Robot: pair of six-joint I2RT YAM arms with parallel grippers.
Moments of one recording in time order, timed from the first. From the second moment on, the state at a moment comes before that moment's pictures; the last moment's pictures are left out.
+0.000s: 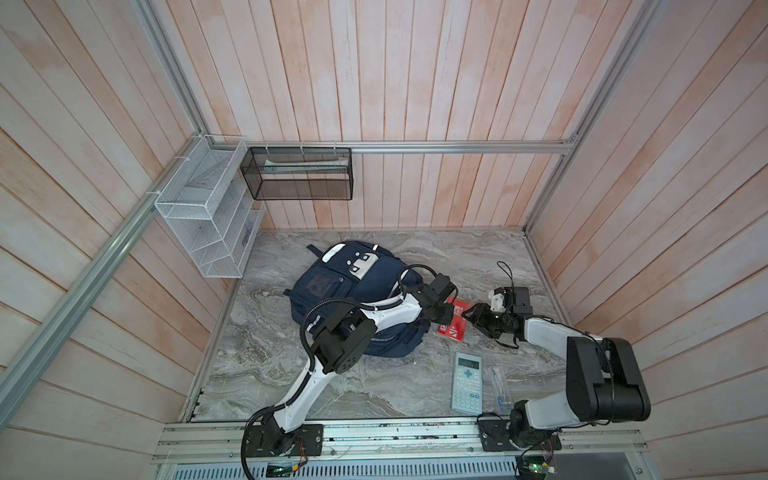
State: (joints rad) left arm -0.90 2.33 1.78 -0.39 0.13 -0.52; right arm 0.00 1.49 0.61 -0.11 -0.50 0.60
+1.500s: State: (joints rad) left arm -0.89 1.76 1.51 -0.54 -0.23 -0.37; right arm -0.03 0.93 0.56 -0.18 -0.52 0.65
